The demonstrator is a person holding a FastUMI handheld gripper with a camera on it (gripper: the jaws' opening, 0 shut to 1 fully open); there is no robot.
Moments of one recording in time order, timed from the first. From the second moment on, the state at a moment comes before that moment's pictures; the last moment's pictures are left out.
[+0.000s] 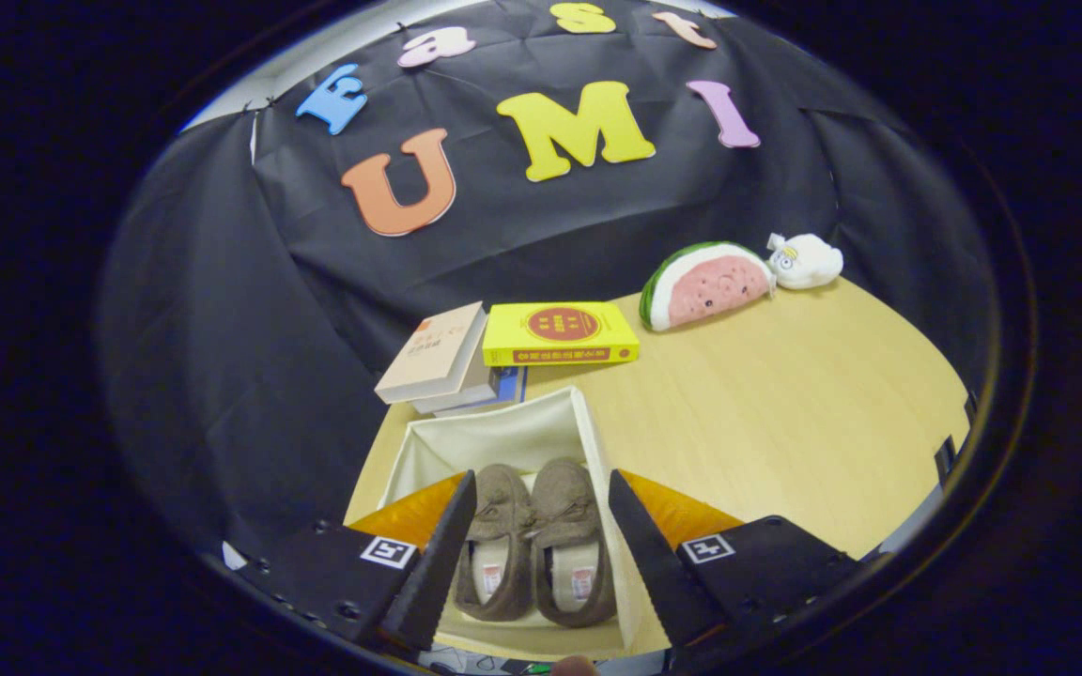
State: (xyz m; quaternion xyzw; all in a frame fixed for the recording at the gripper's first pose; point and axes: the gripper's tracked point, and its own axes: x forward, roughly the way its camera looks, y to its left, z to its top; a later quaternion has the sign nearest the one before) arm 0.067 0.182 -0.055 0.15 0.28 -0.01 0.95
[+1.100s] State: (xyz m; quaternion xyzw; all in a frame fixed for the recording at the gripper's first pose) arm -0.024 0.009 0.003 0.02 0.08 -0.03 1.00
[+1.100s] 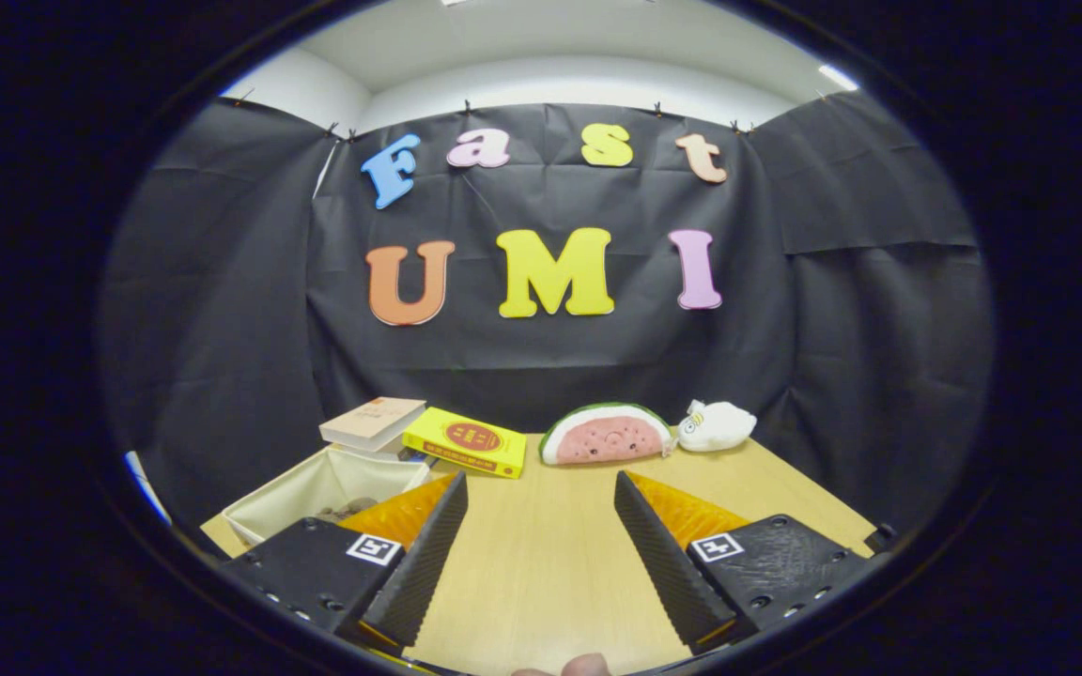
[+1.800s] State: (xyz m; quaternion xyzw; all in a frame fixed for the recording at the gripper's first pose) arm -0.006 0.020 -0.003 0.02 0.08 -0.02 1.00
